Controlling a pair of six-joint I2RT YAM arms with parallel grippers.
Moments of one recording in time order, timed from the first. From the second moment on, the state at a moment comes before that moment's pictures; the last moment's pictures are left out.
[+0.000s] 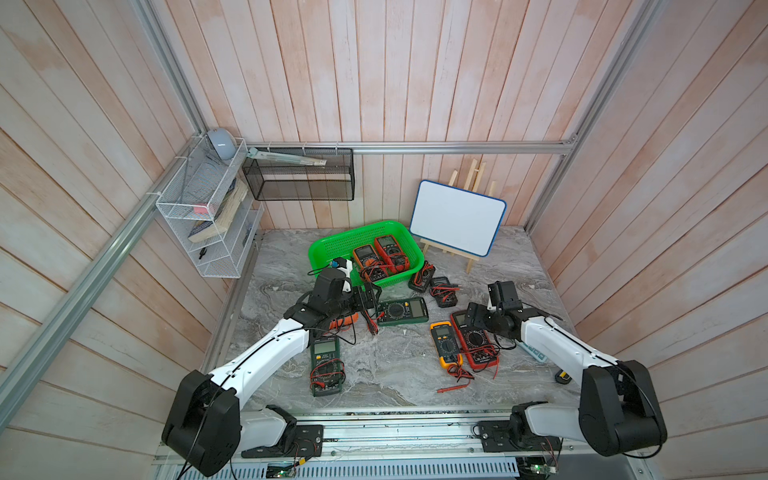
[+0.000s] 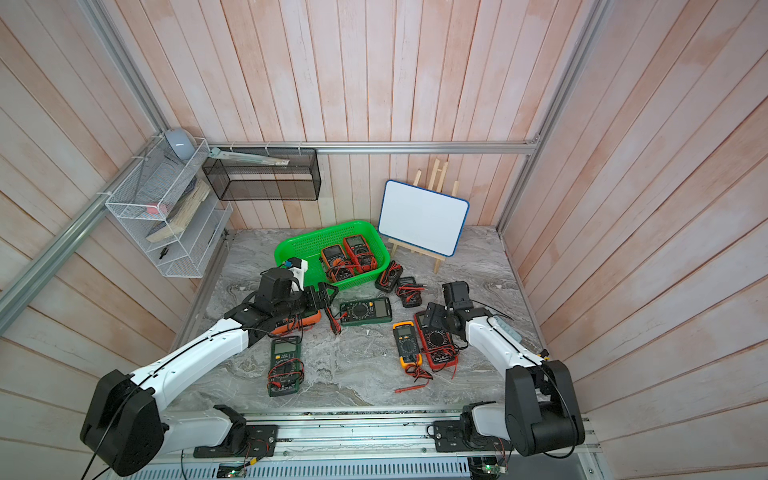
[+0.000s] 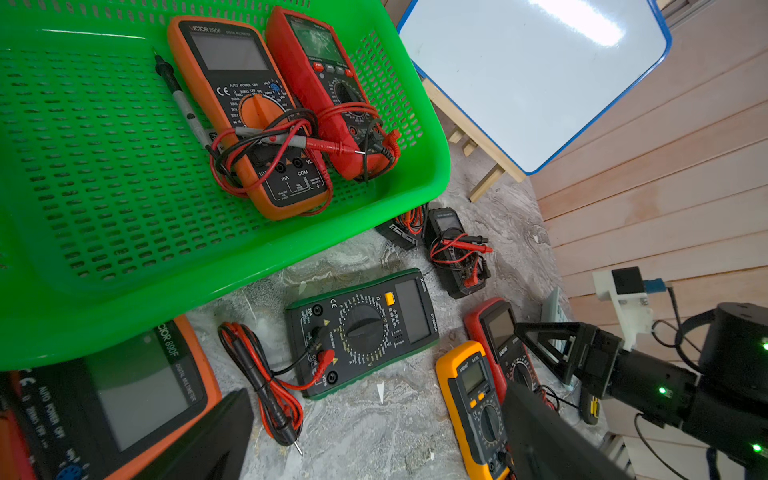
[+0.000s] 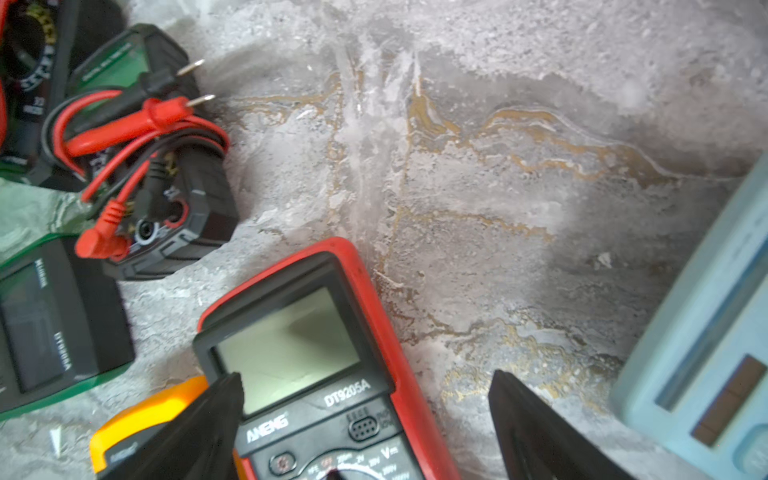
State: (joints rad) left arm -0.49 1.30 0.87 -0.16 0.19 -0.62; right arm 0.20 1.32 0.72 -0.44 0.03 0.46
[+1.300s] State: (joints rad) left arm -0.49 1.32 0.86 -0.14 0.21 -0.63; right arm 0.32 1.51 0.81 -0.44 0.08 0.33
